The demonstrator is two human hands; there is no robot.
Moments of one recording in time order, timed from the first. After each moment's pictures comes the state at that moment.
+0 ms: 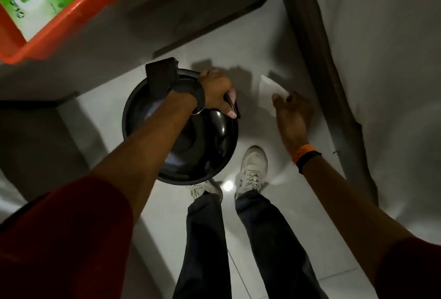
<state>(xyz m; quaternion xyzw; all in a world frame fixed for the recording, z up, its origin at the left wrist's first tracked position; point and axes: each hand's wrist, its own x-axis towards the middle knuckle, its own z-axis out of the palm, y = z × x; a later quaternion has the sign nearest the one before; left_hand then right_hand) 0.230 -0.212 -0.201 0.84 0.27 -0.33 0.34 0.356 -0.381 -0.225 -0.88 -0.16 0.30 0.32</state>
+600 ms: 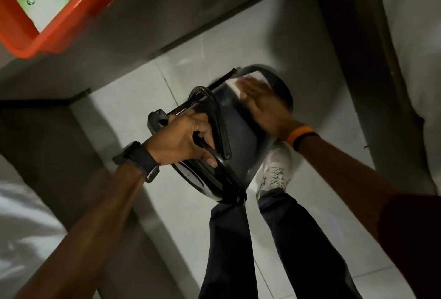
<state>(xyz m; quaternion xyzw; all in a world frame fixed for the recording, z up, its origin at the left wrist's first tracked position) 0.072 -0.238 -0.177 0.72 0.33 -0.18 0.59 0.291 -0.330 -0.274 -0.71 -0.55 0.43 0.12</state>
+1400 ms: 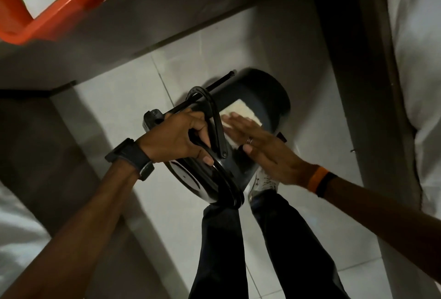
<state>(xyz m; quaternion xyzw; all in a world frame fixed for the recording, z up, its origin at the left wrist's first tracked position) 0.058 -0.224 -0.185 0.68 0.35 -0.17 0.62 0.265 -0.389 -0.248 -0.54 -0.65 0.50 0.18</state>
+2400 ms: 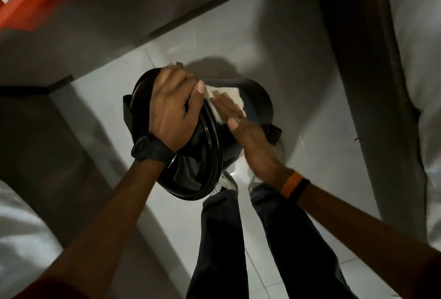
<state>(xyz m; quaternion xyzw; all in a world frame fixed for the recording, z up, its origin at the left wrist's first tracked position) 0.090 -0.249 -0.206 0.85 0.43 0.13 0.27 0.216 -0.389 -0.225 -0.62 -0.36 0.58 0.39</state>
